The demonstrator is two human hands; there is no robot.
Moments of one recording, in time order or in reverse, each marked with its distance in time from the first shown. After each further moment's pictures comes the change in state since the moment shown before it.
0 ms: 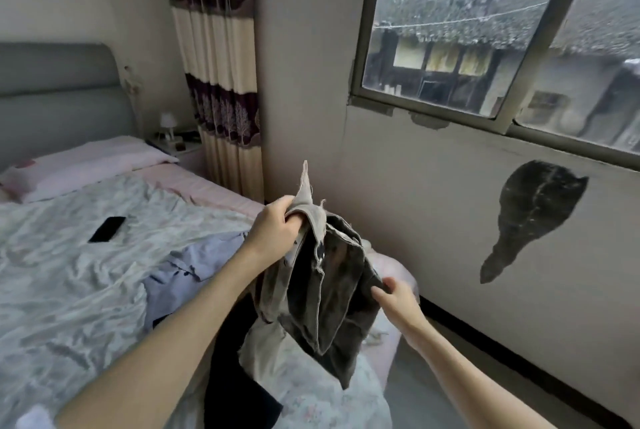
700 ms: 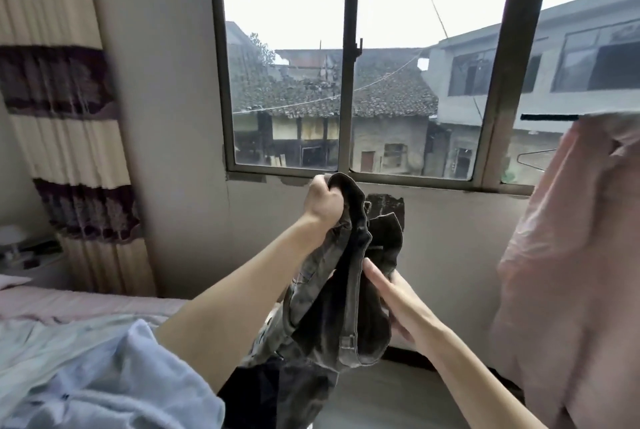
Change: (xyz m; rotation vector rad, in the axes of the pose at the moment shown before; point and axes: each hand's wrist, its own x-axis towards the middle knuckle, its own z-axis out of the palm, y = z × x) left_hand -0.079 0.276 0.112 -0.357 -0.213 0.212; right_hand -0.208 -0.032 -0.175 0.533 0.167 -0.073
